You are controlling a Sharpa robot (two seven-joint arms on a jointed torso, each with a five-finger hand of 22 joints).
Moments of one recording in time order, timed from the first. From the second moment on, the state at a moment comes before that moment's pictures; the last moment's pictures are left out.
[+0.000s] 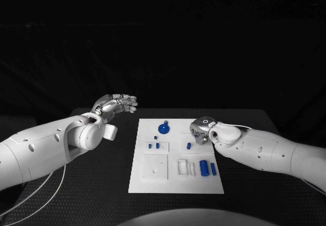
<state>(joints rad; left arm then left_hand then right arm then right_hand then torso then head) 1.16 -0.73 -0.09 1.29 -0.08 -0.21 0.34 1.06 -0.06 0.56 -0.27 0.06 0.82 0.19 0.31 0.52 1.17 0.13 0.09 0.20 0.95 0.09 0.58 0.41 0.04 0.70 -0.01 0.60 1.19 0.97 -0.62 -0.09 1.05 -1.90 -0.30 -0.12 1.13 -0.16 0.90 -0.28 0.05 1.04 0.10 0.40 0.46 1.32 0.05 0.17 0.18 1.27 -0.05 0.69 0.82 0.25 1.07 0.09 0.46 1.31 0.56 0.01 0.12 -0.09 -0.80</state>
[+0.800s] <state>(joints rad) 1.16 -0.73 -0.09 1.28 -0.08 -0.20 0.34 1.06 -0.06 0.55 -0.27 0.06 0.82 0.19 0.31 0.52 1.17 0.13 0.09 0.20 0.95 0.09 0.58 0.41 0.04 0.70 -0.01 0.60 1.19 0.98 -0.66 -0.06 1.11 -1.90 -0.33 -0.11 1.13 -0.17 0.91 -0.28 0.05 1.04 0.10 0.40 0.46 1.33 0.05 0.17 0.18 1.28 -0.05 0.69 0.82 0.25 1.07 0.09 0.46 1.31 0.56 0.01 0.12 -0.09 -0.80</state>
